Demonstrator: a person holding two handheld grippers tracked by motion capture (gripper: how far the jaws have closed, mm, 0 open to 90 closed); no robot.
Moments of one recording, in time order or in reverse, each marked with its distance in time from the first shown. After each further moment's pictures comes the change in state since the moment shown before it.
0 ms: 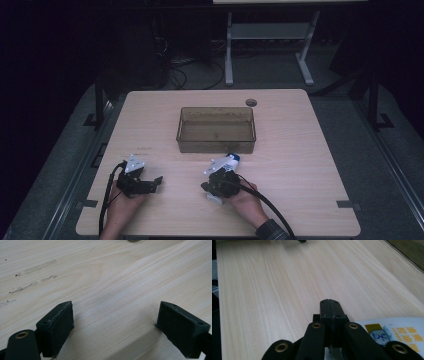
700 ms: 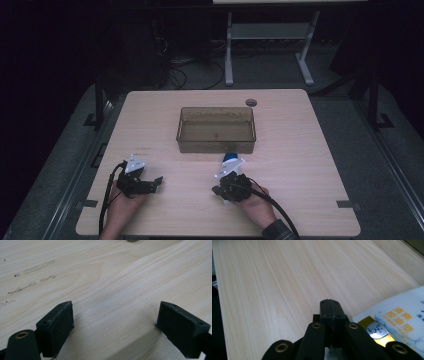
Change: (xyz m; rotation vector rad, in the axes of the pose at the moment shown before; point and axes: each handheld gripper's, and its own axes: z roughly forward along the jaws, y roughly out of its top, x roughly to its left) left arm 0.000 0.000 0.000 0.000 -0.003 0.003; right arm -0.004 -0.023 -0.020 0.036 -0.024 0.025
